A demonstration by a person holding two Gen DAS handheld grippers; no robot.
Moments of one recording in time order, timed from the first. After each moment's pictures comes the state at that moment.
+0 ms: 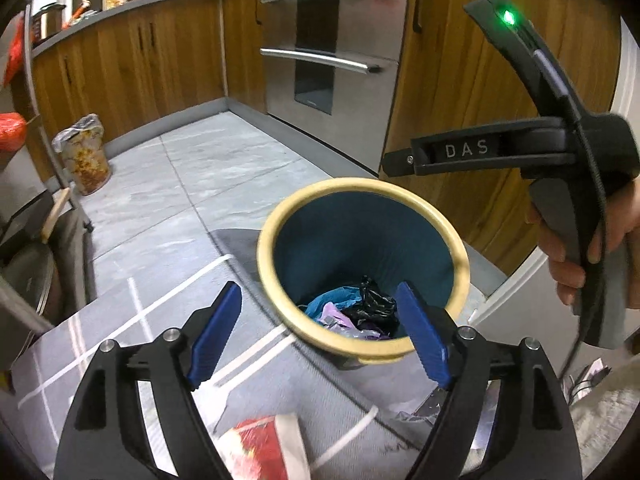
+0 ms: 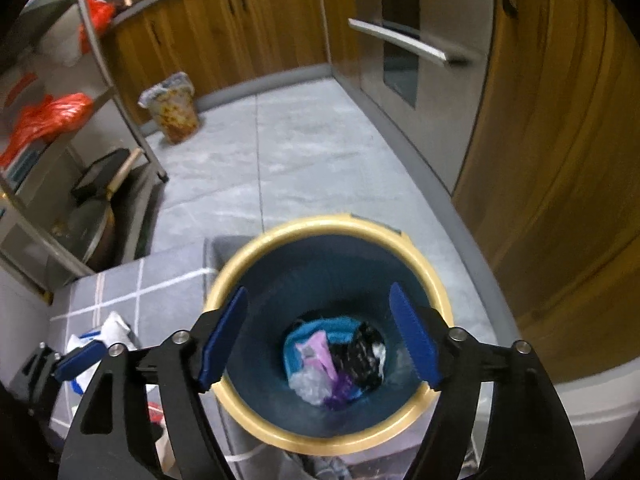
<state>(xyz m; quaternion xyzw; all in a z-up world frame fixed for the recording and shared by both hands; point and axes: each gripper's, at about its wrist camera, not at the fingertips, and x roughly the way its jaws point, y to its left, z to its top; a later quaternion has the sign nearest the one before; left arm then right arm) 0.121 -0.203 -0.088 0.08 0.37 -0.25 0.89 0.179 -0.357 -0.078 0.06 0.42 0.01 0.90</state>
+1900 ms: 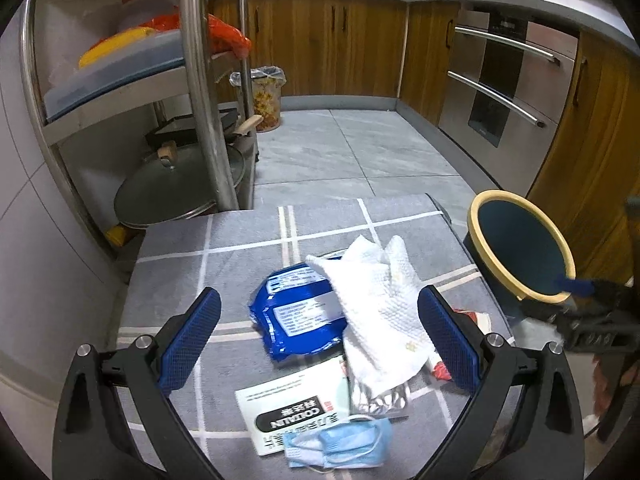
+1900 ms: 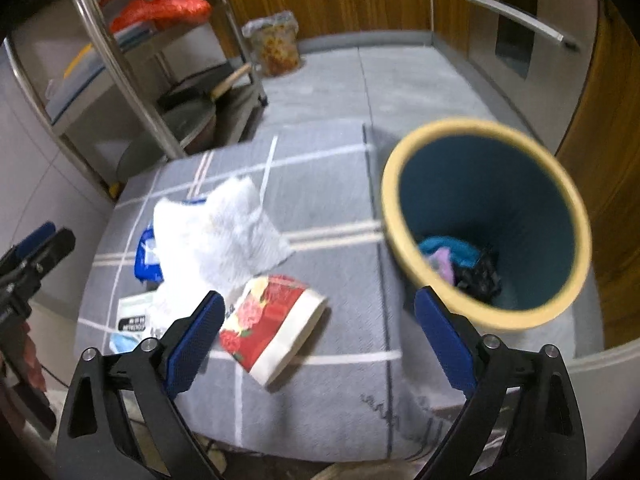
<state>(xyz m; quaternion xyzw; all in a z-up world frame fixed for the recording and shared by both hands) 0.040 0.003 -0.073 -0.01 0.38 0.00 0.92 0.081 -0.221 -0.136 0.03 0.49 0.15 0.86</state>
